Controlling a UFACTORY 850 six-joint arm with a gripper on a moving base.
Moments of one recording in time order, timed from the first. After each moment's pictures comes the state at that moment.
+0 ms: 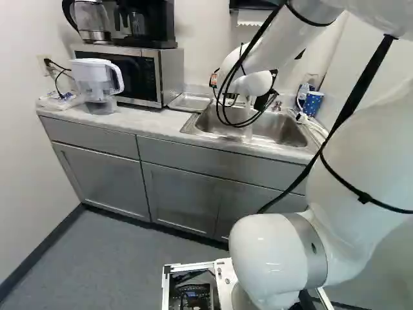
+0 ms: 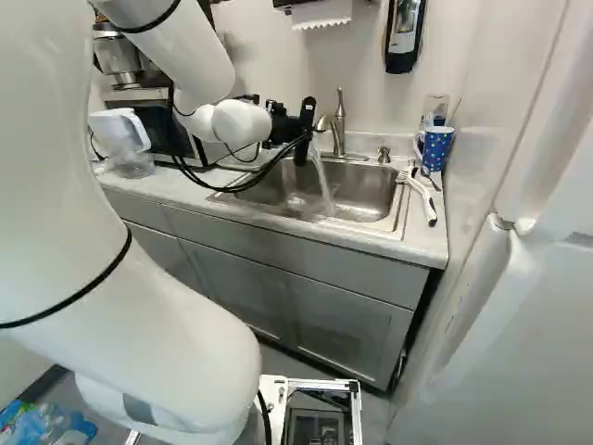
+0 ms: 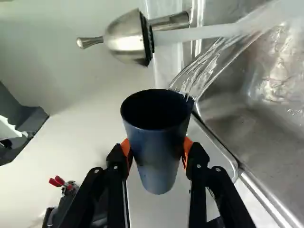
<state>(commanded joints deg) -2.5 4.8 -44.5 0.0 27.7 104.9</state>
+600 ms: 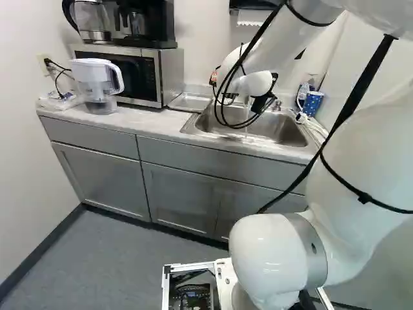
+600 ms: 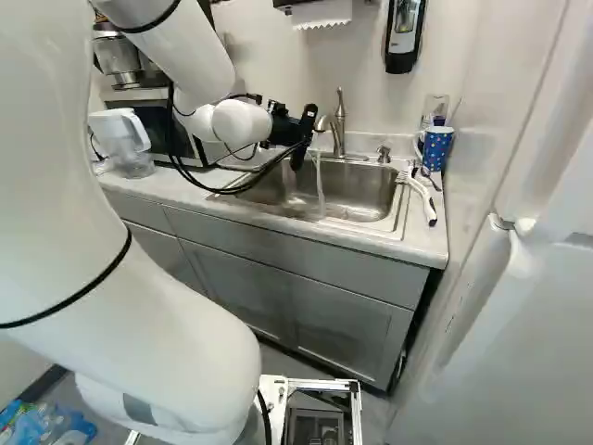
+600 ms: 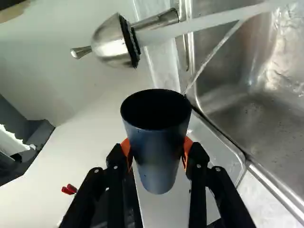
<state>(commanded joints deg) -2.5 4.8 -44.5 0.0 27.7 108.7</state>
